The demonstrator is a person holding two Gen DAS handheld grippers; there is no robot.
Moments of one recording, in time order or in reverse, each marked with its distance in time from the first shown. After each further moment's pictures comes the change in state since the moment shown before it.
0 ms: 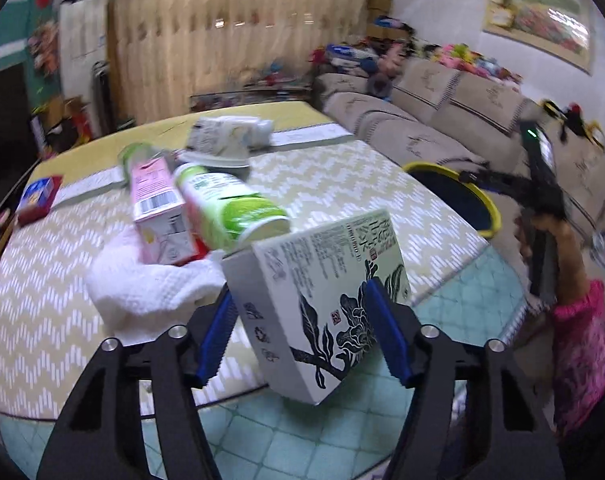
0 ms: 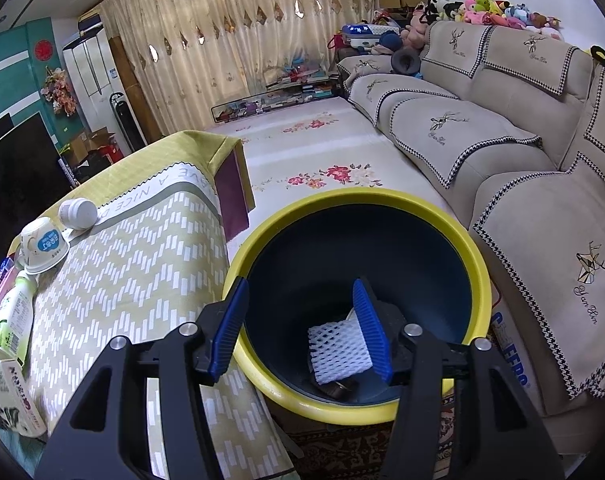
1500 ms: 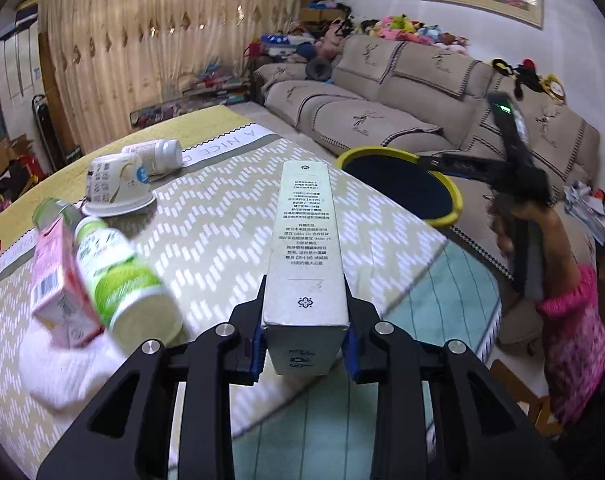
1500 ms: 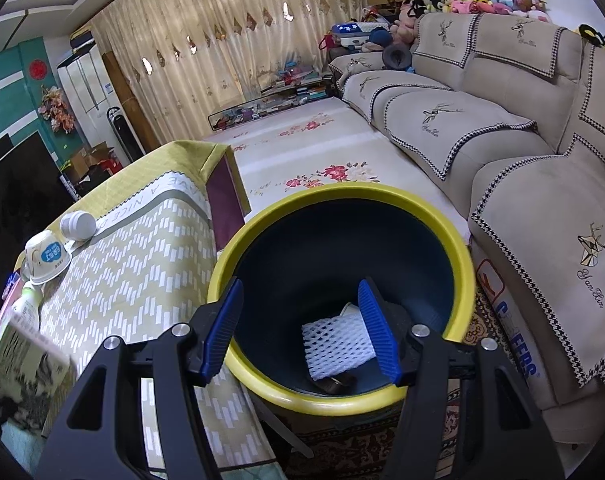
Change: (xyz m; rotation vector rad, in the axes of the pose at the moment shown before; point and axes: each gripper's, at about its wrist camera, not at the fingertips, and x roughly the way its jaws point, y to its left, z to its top) left arm 0.055 -0.055 0.046 0.156 0.047 -0.118; right arm -0.011 -0.031 -0.007 0.074 -0.014 0.021
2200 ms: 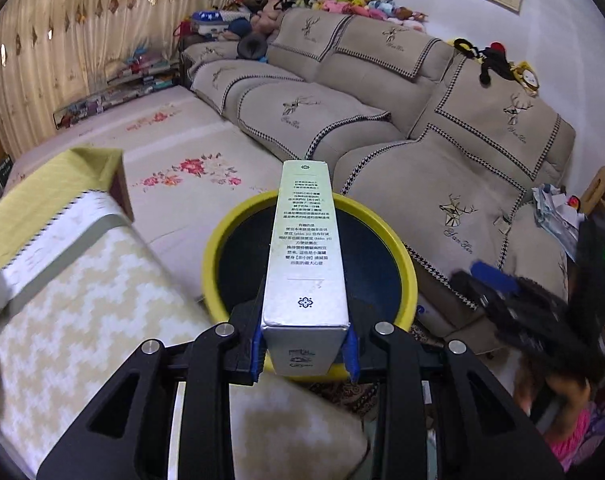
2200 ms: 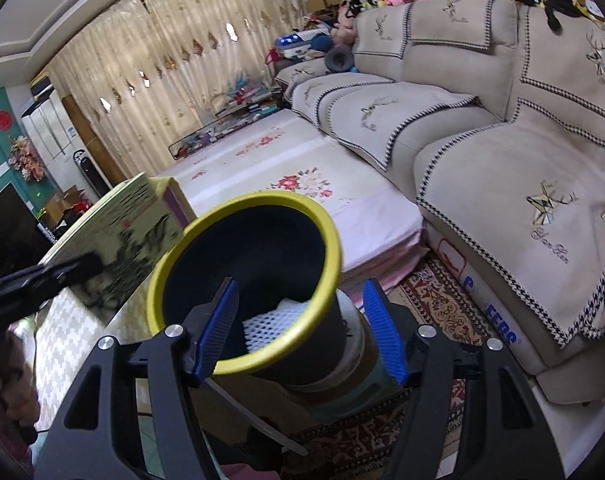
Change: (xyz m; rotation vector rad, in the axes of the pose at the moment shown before) left arm 0.163 -0.108 0.152 0.065 0.111 -0.221; right arm -0.049 -0.086 -0.018 0.163 -0.034 -0.090
